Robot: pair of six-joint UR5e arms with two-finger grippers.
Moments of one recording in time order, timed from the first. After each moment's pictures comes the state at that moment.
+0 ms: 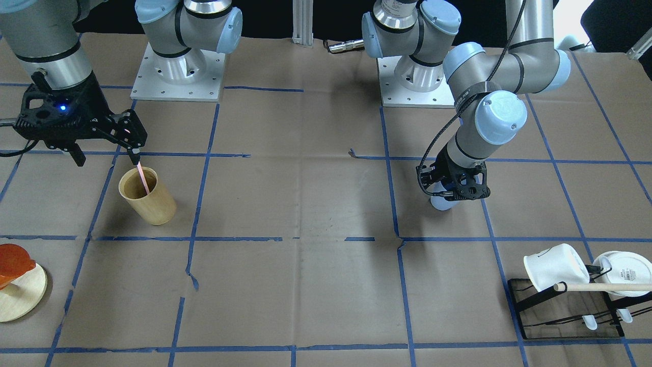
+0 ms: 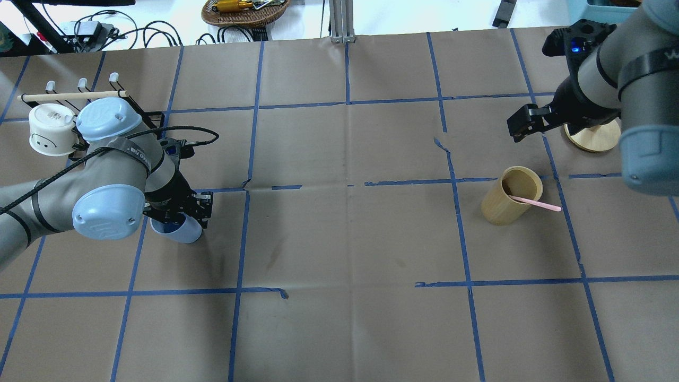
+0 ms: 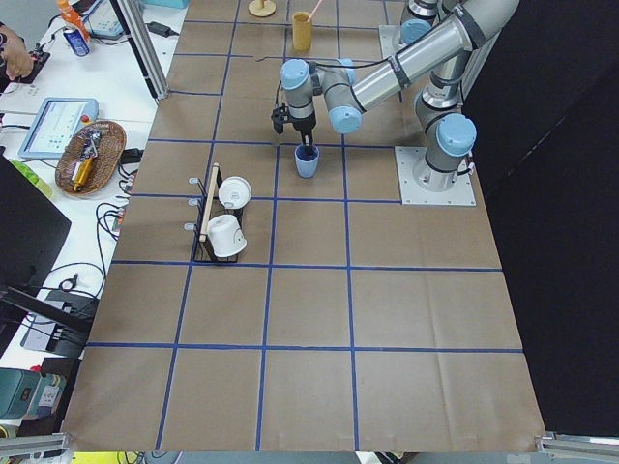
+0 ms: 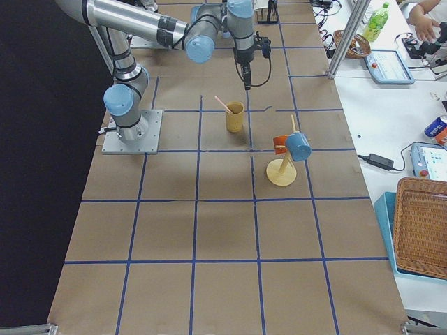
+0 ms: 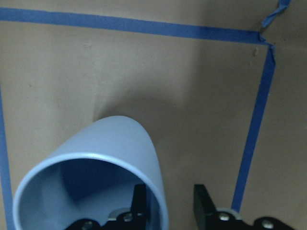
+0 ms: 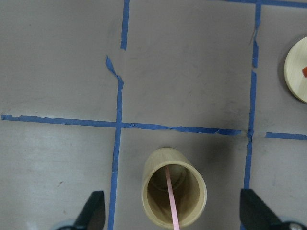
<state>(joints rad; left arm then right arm) -1.39 -1.69 -2.09 -1.07 1.58 0.08 1.36 -1.71 1.95 -2.08 -1.54 -0.28</state>
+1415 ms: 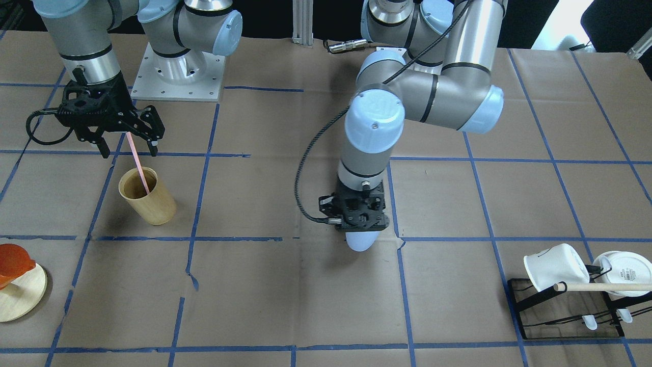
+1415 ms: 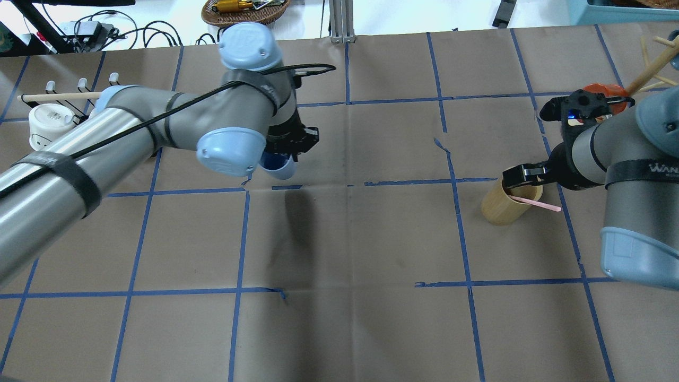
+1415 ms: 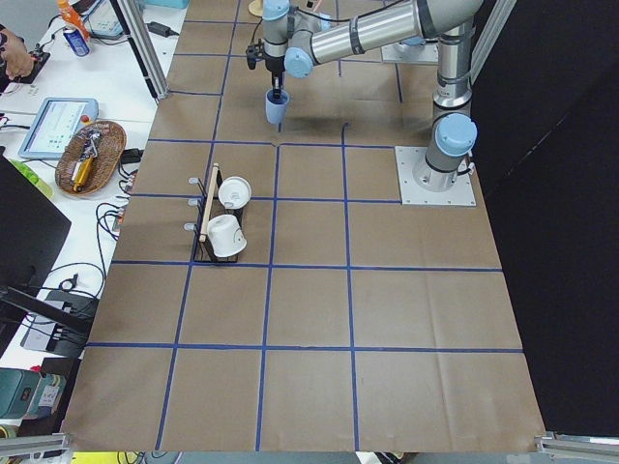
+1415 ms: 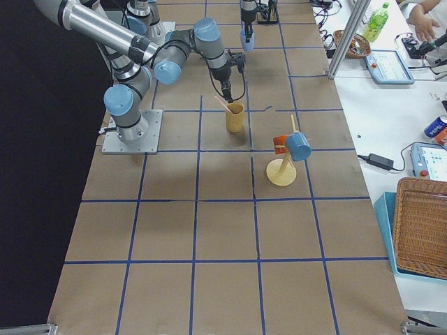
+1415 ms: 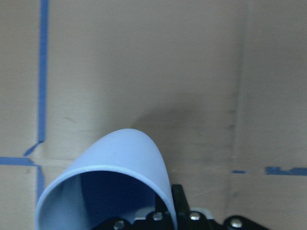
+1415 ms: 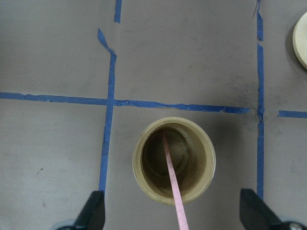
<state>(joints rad) -1.86 -1.97 -1.62 -1.05 1.58 -0.34 1.31 -1.80 2.22 -2.26 -1.49 -0.32</state>
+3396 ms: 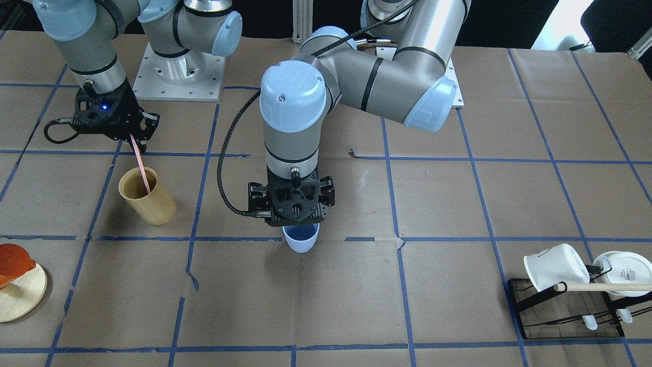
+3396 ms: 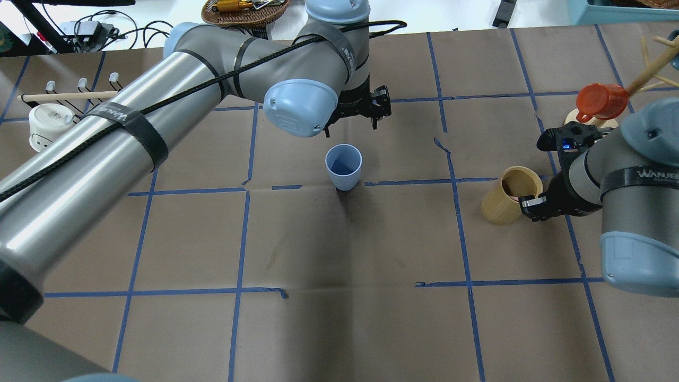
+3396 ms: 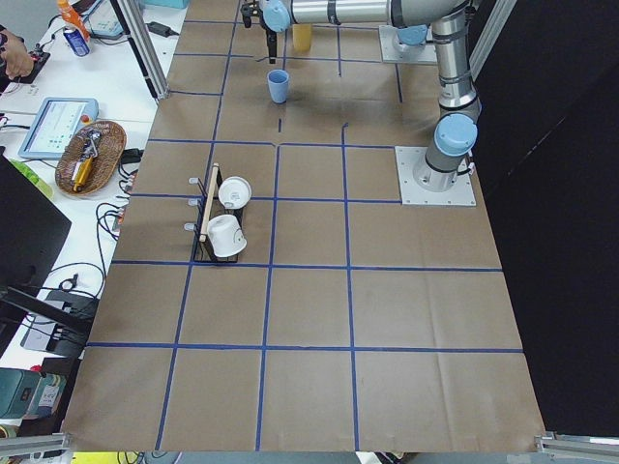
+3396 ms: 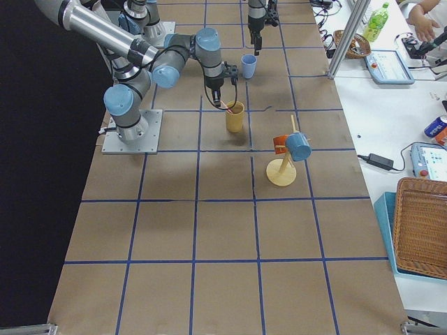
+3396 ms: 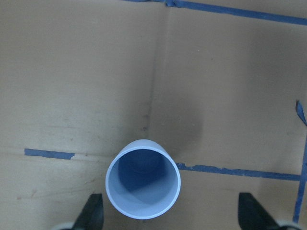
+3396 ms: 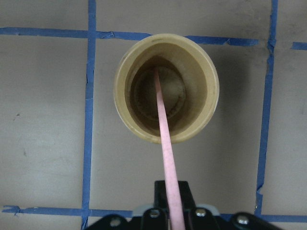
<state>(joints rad) -1.96 -2.00 -1.38 -1.25 1.57 -0.49 1.30 -1.80 2.24 -2.12 -1.56 -0.33</state>
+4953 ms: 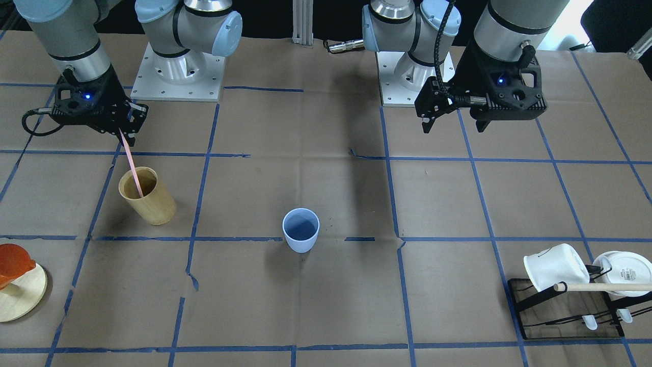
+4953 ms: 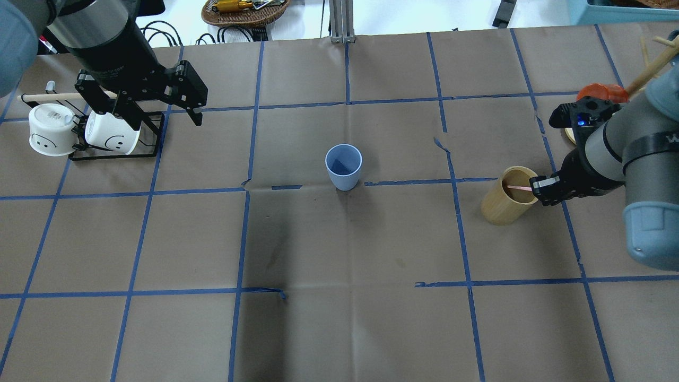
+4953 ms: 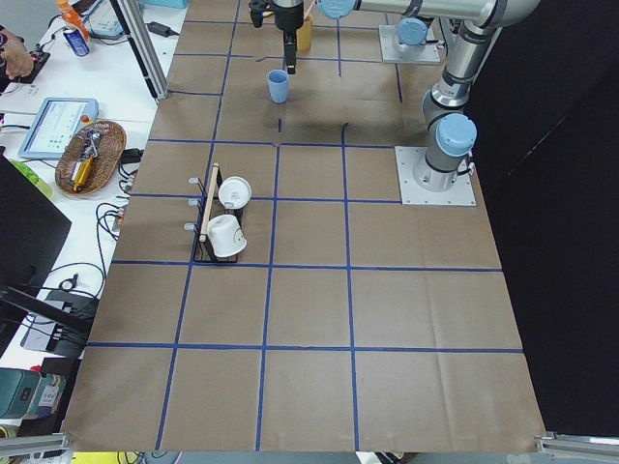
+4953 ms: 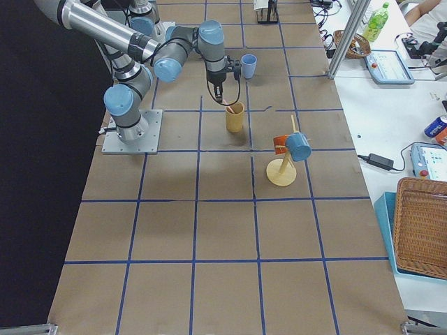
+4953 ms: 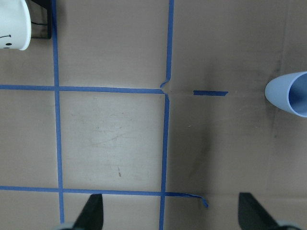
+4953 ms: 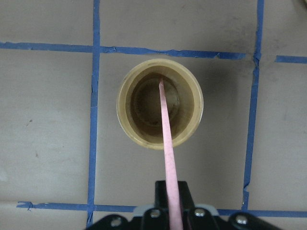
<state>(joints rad) -1.55 -1.58 -1.49 -1.66 1.58 -0.02 1.30 -1.81 2.11 -1.96 -1.56 -0.32</state>
